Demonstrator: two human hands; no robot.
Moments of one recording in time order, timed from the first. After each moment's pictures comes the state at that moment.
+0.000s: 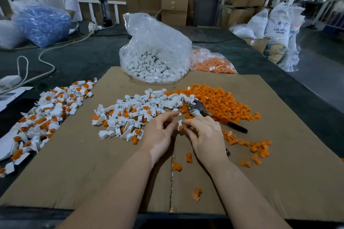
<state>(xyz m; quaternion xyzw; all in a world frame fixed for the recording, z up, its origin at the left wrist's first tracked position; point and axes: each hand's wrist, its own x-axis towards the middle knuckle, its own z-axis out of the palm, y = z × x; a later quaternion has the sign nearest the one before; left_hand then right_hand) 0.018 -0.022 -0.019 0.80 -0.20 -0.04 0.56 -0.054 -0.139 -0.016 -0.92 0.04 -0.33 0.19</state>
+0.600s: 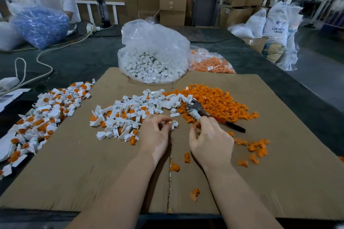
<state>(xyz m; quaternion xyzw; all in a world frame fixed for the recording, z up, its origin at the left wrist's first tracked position) 0.013 -0.024 -0.014 0.86 -0.14 0.05 0.49 -0.064 -0.134 -0.012 -0.91 0.17 -0.36 0.12</state>
